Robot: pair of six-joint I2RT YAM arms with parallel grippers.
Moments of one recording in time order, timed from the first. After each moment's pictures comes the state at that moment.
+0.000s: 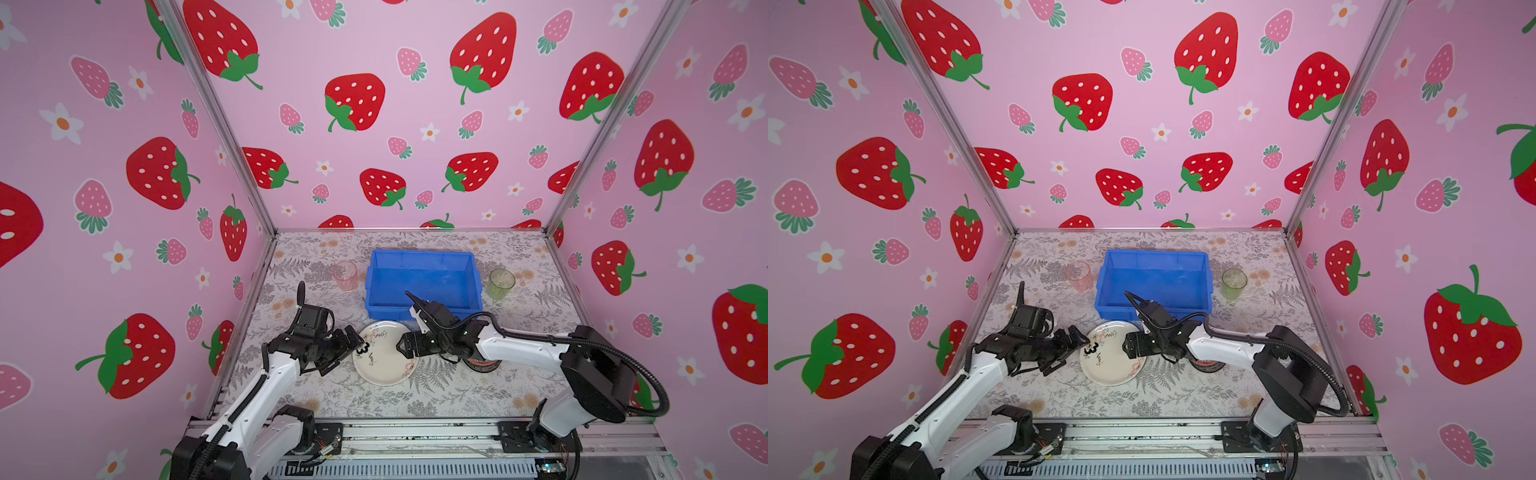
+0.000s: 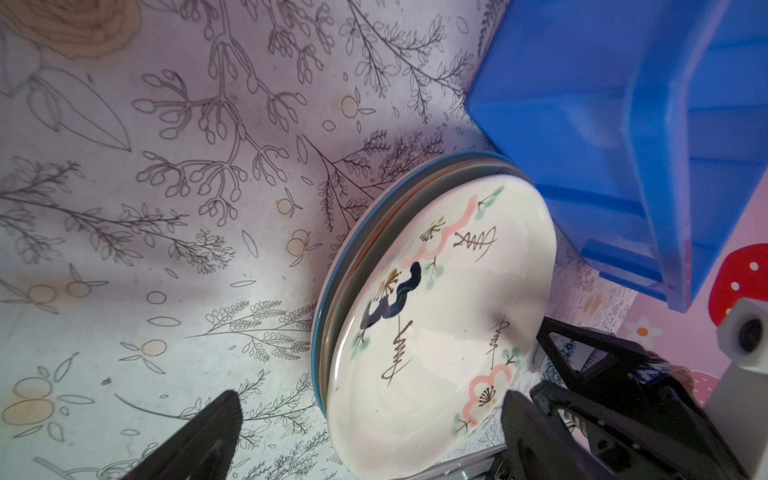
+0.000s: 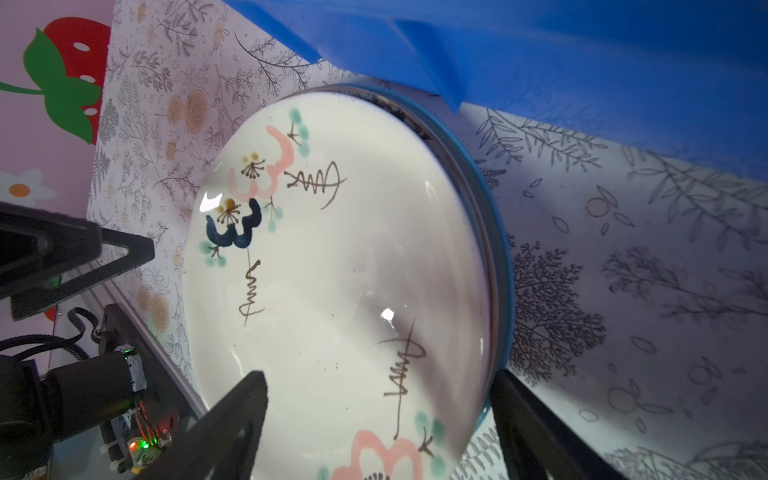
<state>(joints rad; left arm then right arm) -0.21 0.98 0.58 -0.71 0.37 -0.81 1.03 1.59 0.87 -0.17 -0.18 0.66</state>
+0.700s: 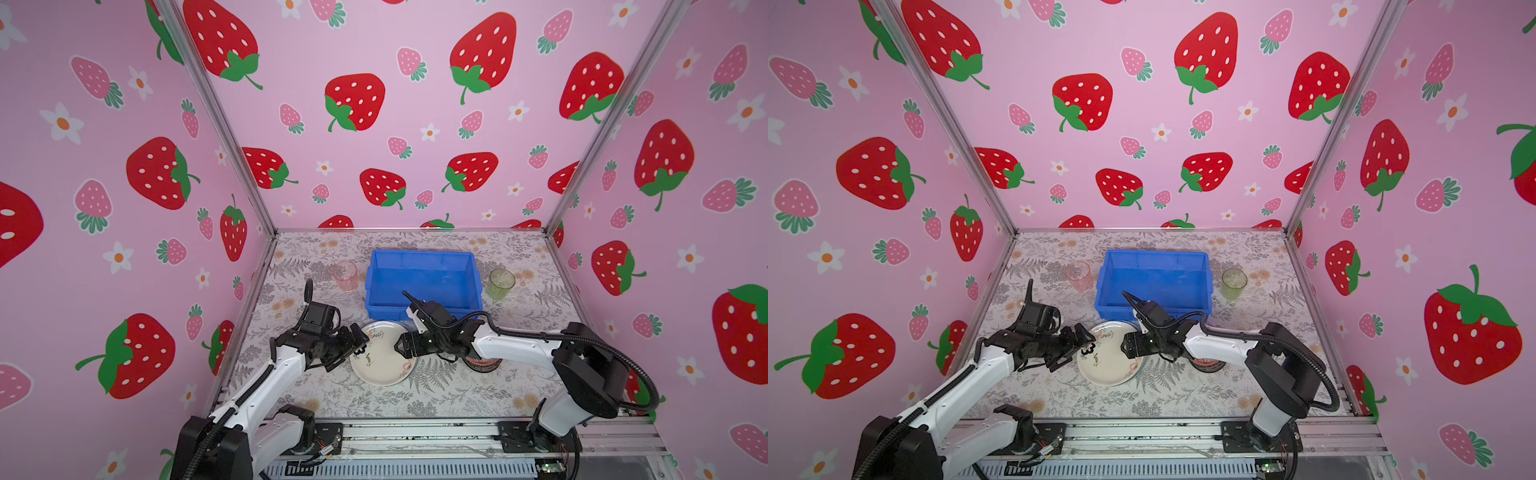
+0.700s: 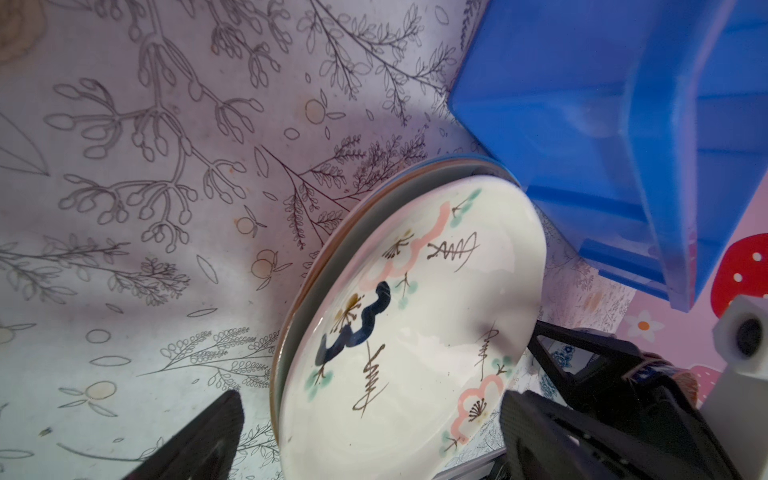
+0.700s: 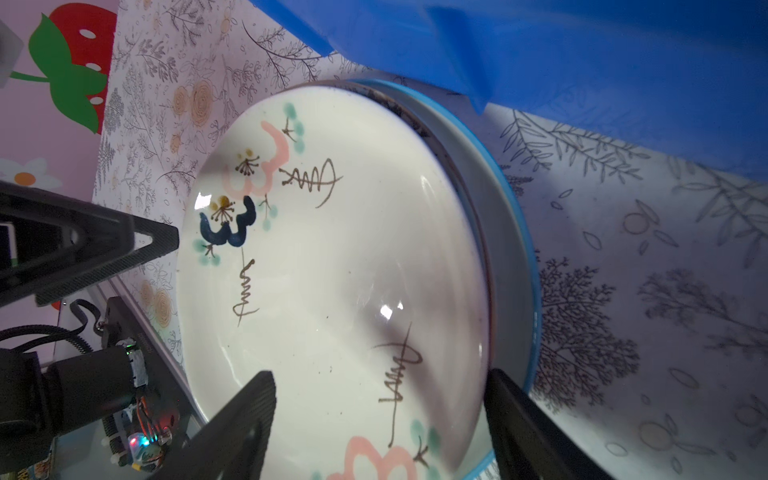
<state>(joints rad) -0.26 1.05 0.58 -0.62 0.37 -0.82 1.03 1.62 0.89 -0.15 -0.21 0.65</state>
